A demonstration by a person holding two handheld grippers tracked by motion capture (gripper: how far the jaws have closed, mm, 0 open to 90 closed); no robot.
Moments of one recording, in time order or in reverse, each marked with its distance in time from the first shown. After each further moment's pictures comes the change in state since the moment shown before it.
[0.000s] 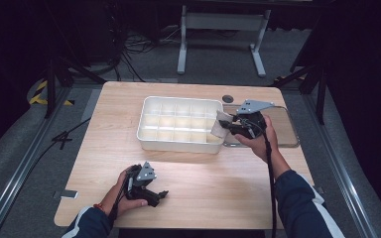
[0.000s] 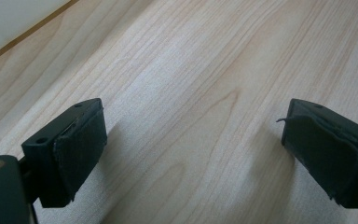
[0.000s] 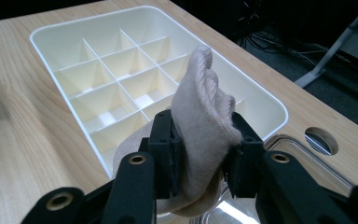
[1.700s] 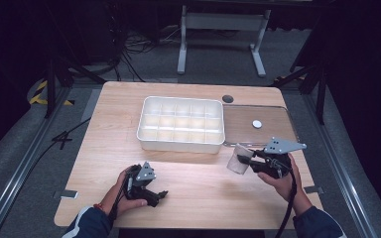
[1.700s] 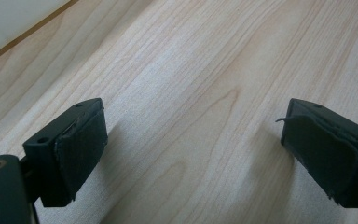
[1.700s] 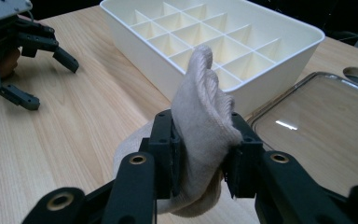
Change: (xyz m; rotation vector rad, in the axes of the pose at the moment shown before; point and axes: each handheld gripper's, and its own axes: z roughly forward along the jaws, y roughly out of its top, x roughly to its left) left arm 0.000 -0.001 0.000 -0.005 -0.004 0.001; right arm 0.034 -0.088 -0.070 -0.062 0.100 0.091
